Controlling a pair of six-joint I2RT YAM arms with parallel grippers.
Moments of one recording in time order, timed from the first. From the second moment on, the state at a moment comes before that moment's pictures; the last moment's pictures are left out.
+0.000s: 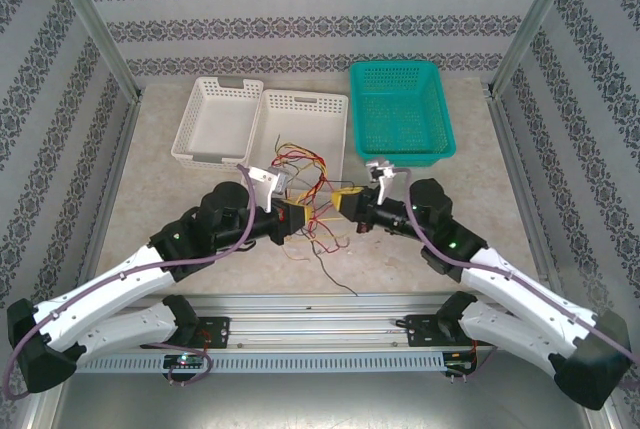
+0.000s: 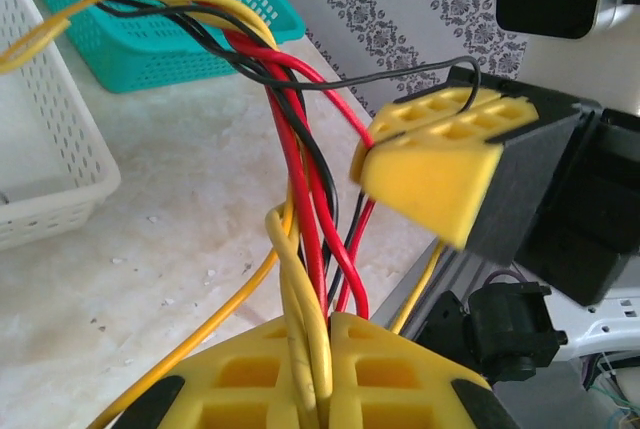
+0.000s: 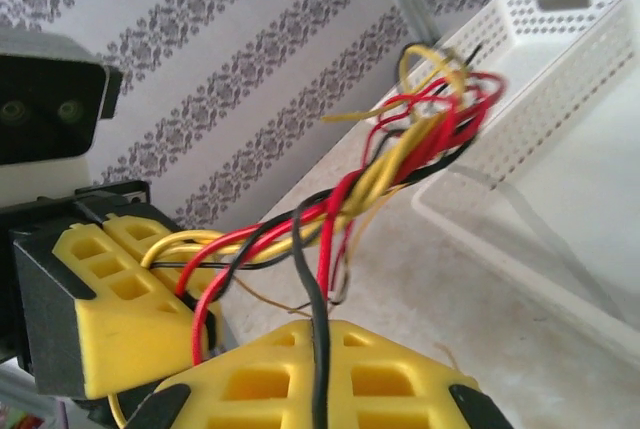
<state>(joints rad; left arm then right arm) -0.84 0.91 0.83 -0.28 0.16 -0.56 0.65 0.84 0.61 0.08 -0.40 0.54</state>
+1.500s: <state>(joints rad) -0.63 0.66 0.90 -0.93 -0.32 -0.32 -0.09 0.46 0.62 -0.51 -0.07 0.55</state>
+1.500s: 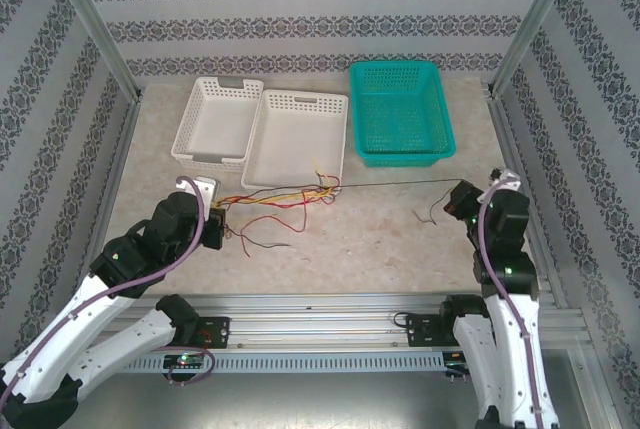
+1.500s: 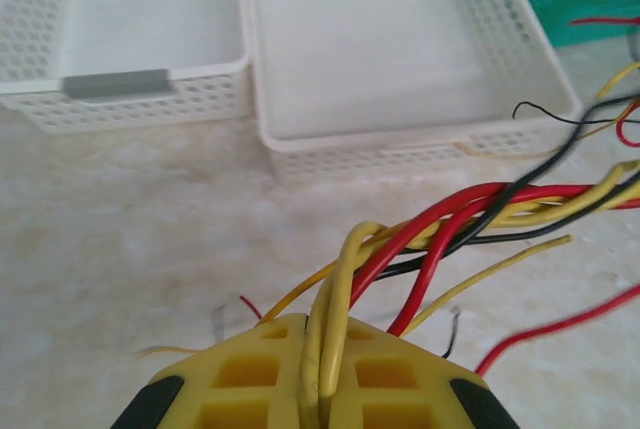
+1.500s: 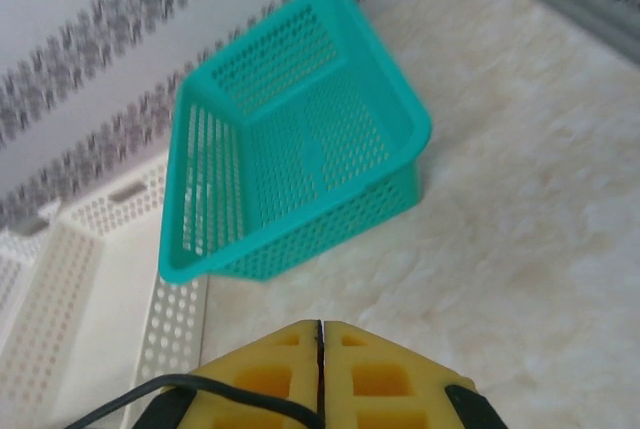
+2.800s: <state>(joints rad) -0.60 0.63 0.97 -0.96 -0.87 -0.18 -0.12 0.43 0.91 -0.74 0.16 0.62</state>
